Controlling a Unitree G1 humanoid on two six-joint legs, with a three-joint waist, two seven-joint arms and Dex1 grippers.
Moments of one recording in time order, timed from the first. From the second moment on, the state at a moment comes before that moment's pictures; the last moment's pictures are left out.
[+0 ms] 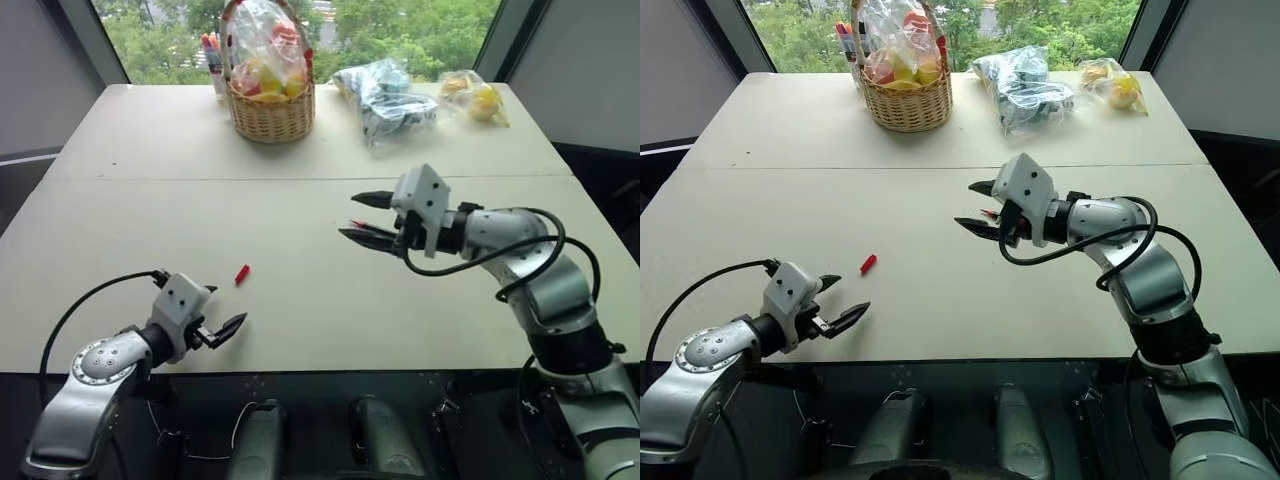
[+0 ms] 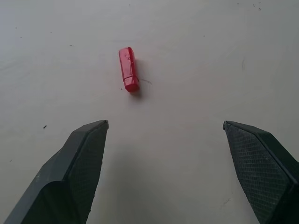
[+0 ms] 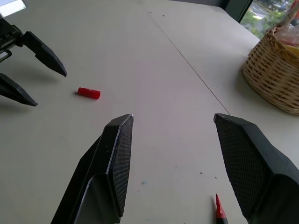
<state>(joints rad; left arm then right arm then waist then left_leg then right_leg) 0.12 0.60 0.12 -0.47 -0.26 0.59 -0.62 -0.59 -0.64 0.15 -0.30 0.33 0.52 0.83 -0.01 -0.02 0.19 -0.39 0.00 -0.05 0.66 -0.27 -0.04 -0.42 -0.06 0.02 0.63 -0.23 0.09</state>
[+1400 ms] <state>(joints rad) -0.11 0.48 0.02 -0.23 -0.28 0.55 -0.59 -0.51 -0.72 0.06 -0.26 0.28 0.44 0.79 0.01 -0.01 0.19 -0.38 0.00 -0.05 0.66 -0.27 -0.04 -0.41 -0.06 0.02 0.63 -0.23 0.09</state>
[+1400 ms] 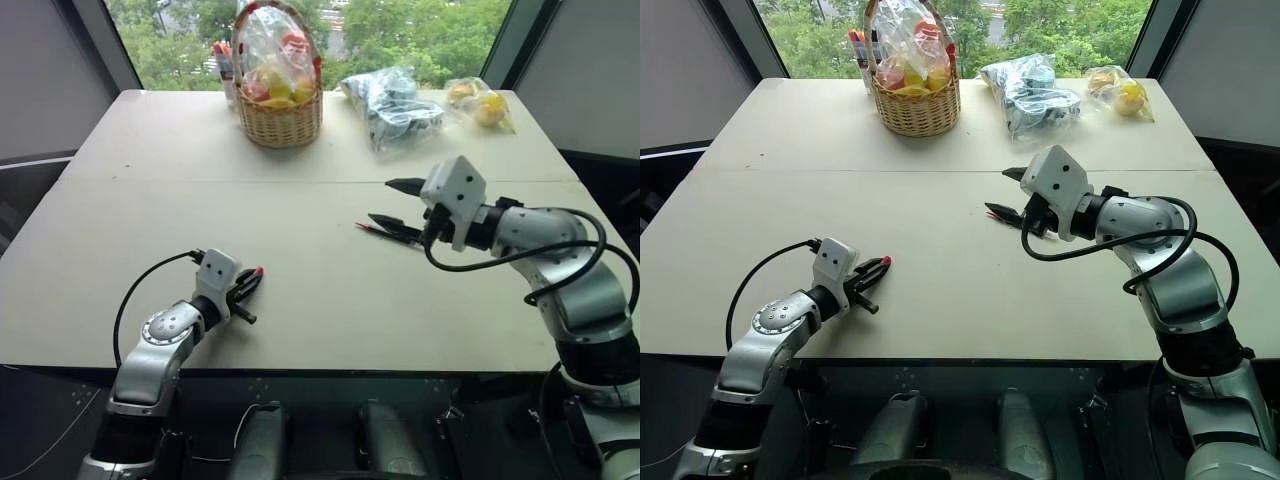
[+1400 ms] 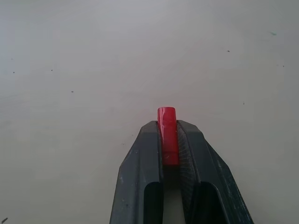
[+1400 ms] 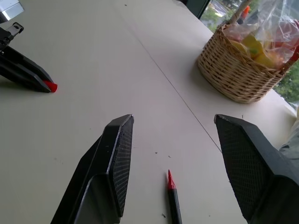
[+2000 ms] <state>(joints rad) -0.23 0.81 0.22 -0.42 -0.62 0.83 -0.83 -0.76 -0.55 0.12 0.67 0.11 -0.08 1.00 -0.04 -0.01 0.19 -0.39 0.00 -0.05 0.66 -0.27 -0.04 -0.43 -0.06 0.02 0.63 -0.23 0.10</state>
